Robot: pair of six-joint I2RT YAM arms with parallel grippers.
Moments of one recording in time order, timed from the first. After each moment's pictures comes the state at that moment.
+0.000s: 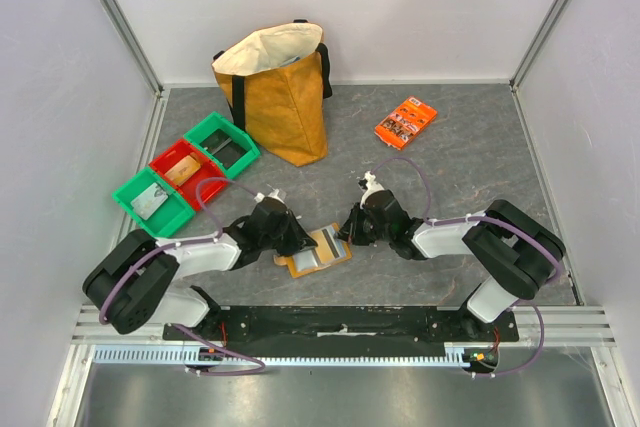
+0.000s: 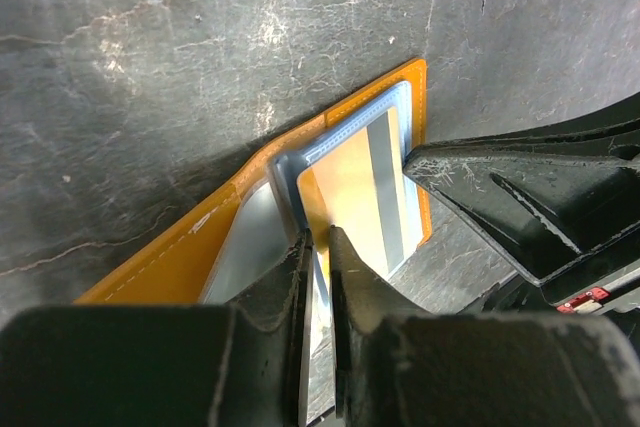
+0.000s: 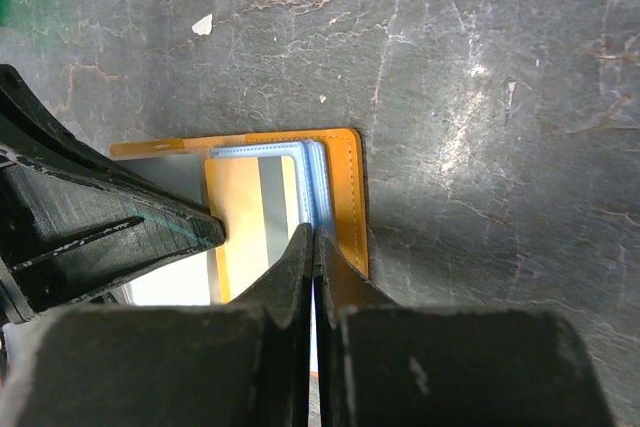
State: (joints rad) left arm -0.71 1.34 0.40 0.19 0.13 -1.07; right arm 0.79 1.62 0.54 0.43 -0.16 0.79
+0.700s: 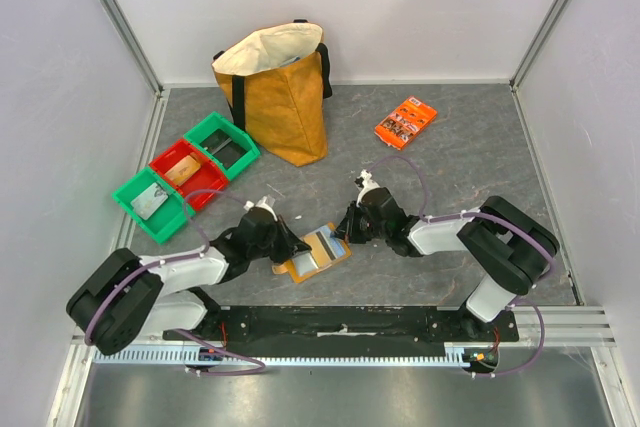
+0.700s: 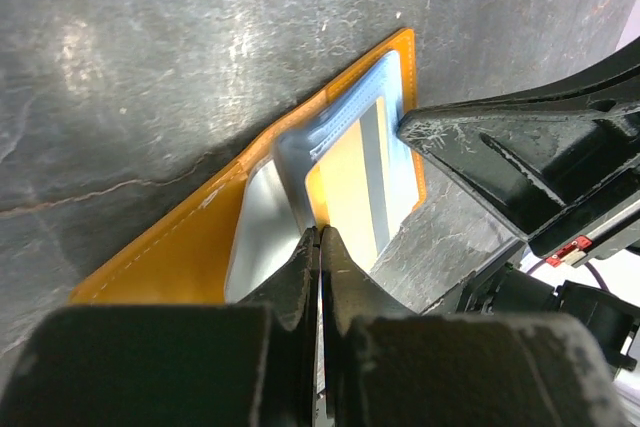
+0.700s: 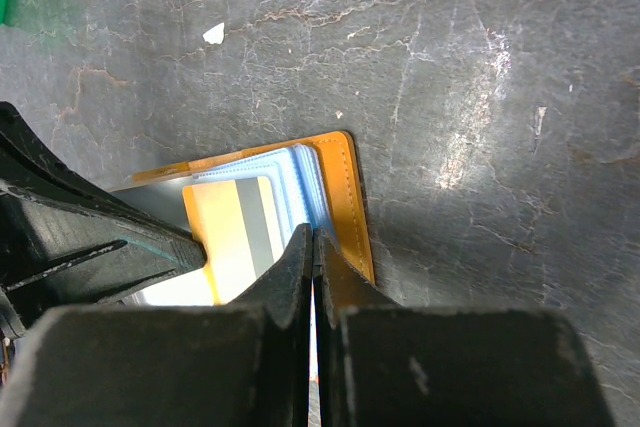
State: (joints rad) left arm -0.68 1.22 0.29 0.24 0.15 -1.12; right arm 0.79 1.66 0.57 0.43 -0.16 0.79
